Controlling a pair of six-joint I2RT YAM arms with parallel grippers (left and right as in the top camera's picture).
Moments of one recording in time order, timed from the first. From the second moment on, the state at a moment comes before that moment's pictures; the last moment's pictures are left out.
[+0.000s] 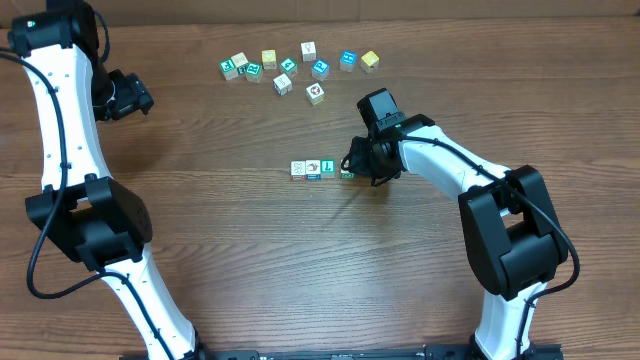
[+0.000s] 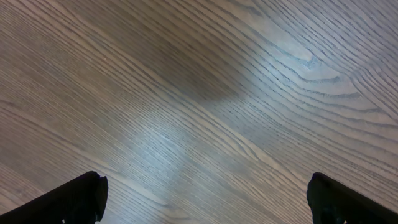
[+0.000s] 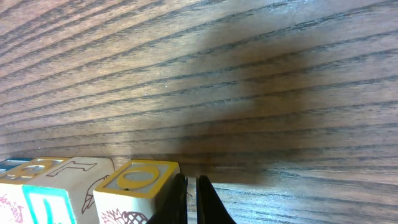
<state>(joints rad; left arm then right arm) 0.26 2.24 2.36 -1.61 -0.14 -0.38 0.42 2.03 1.35 -0.60 -0.14 0.57</state>
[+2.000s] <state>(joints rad) 0.26 2.24 2.36 -1.61 -0.14 -0.38 0.45 2.03 1.35 -0.58 -0.14 0.61</state>
